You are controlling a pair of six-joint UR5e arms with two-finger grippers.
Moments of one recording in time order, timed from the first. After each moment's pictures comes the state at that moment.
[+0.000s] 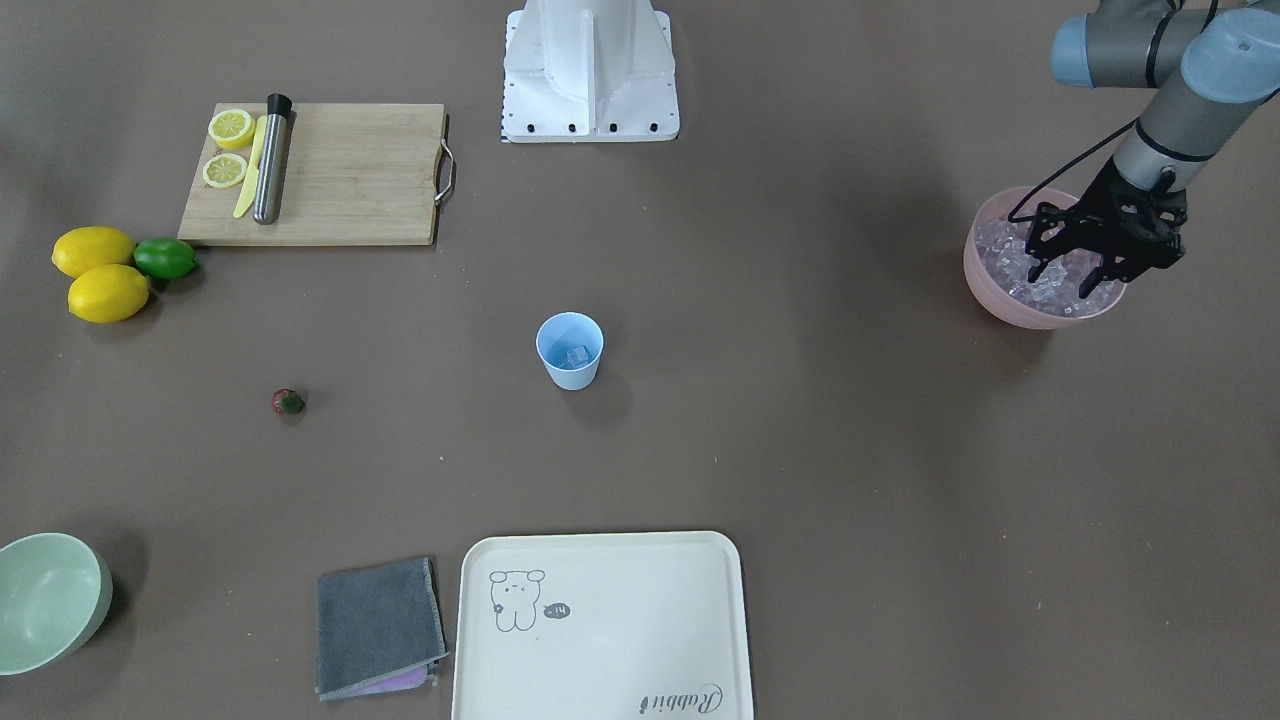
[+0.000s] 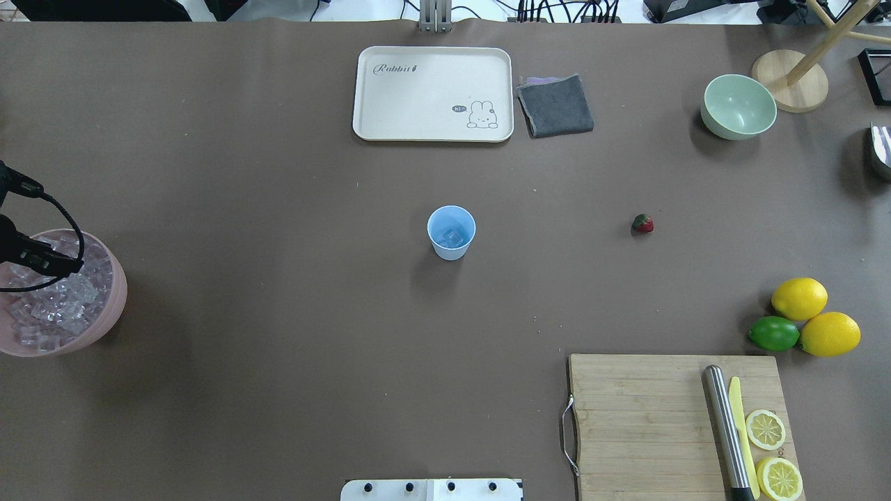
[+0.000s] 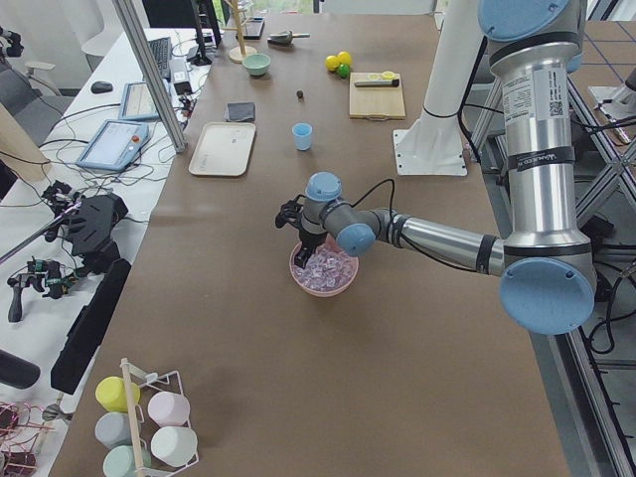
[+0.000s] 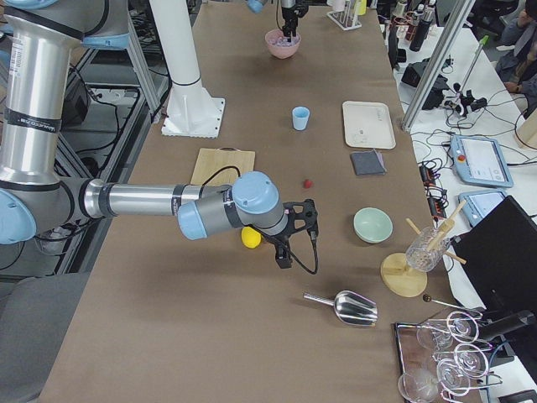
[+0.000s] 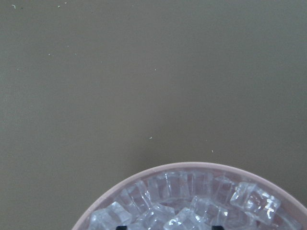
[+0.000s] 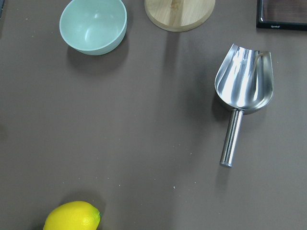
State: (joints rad) left arm -0.92 -1.42 -1.87 -2.12 -2.04 -0.46; right arm 1.62 -1.81 1.85 -1.25 2.46 0.11
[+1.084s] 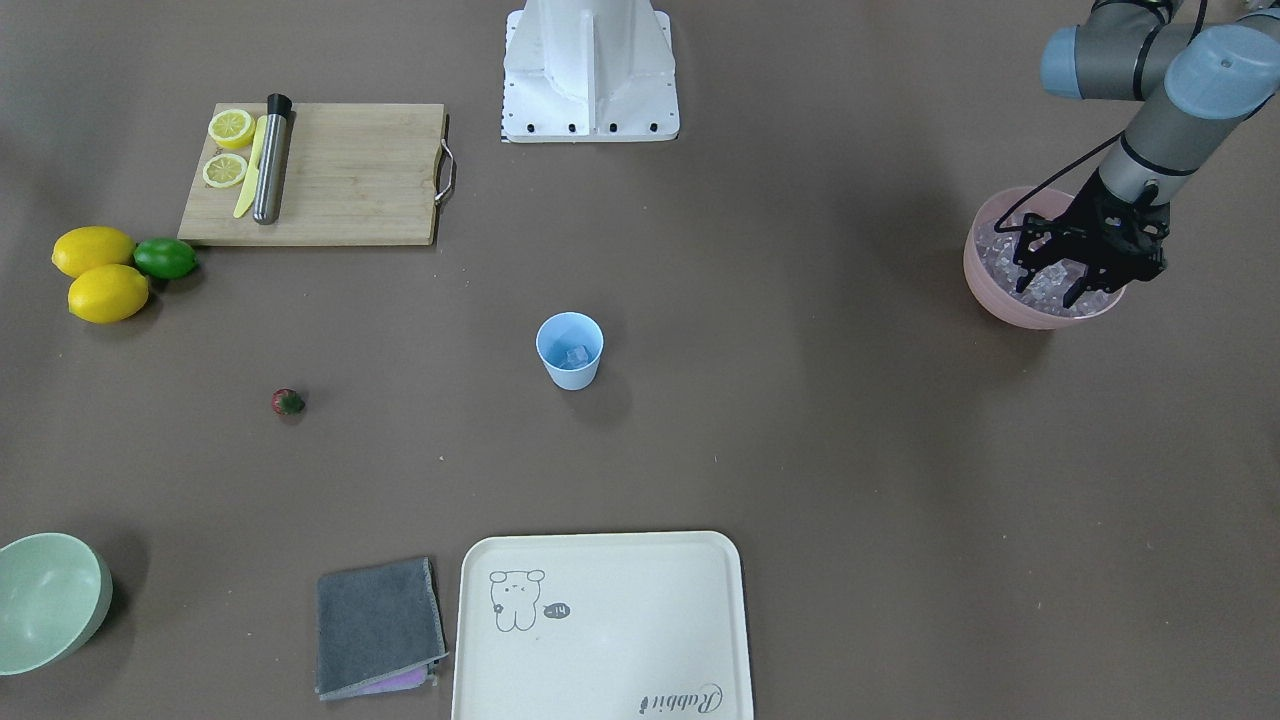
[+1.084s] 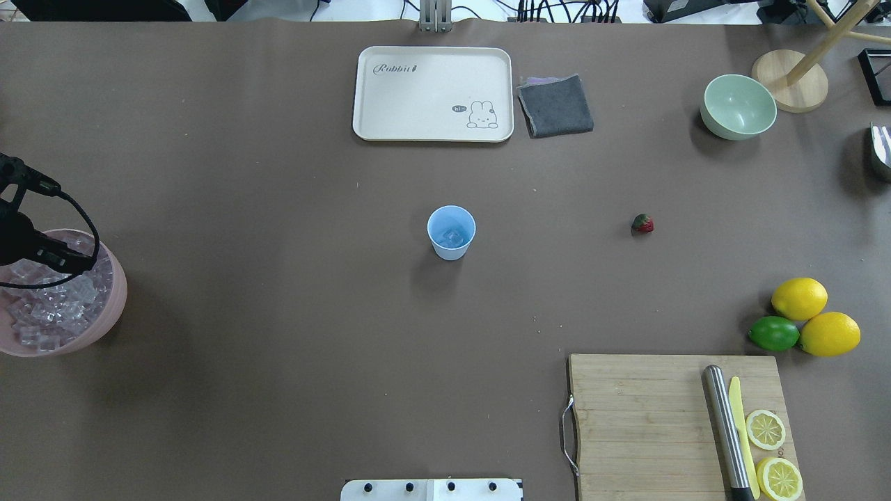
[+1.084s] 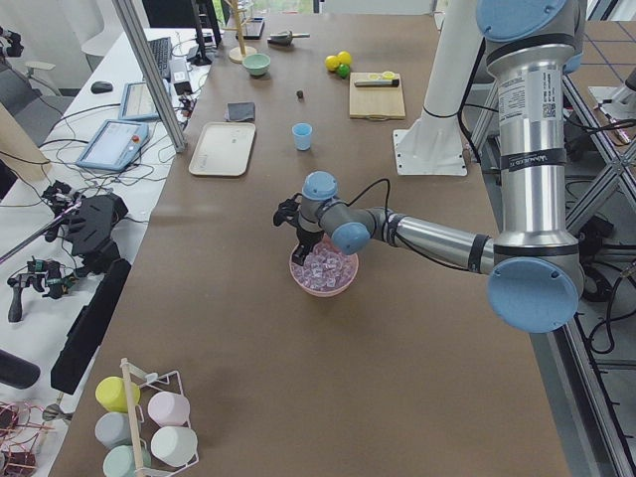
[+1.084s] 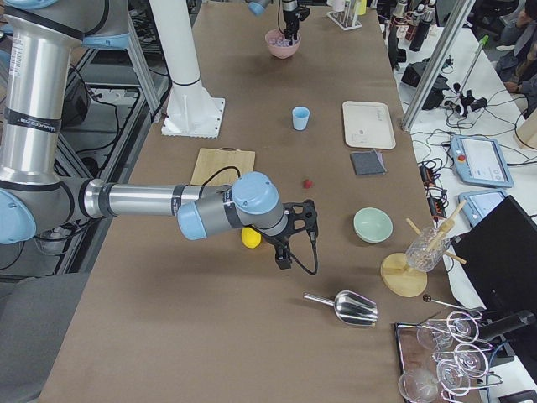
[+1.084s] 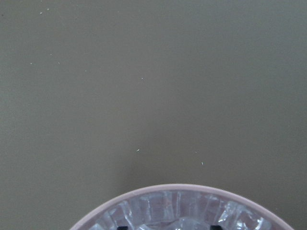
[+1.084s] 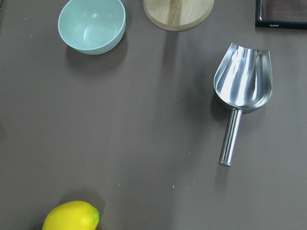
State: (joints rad) left arm -0.91 -1.45 -1.84 -2.12 -2.04 -0.46; right arm 1.62 -1.82 1.84 -1.25 2.45 0.12
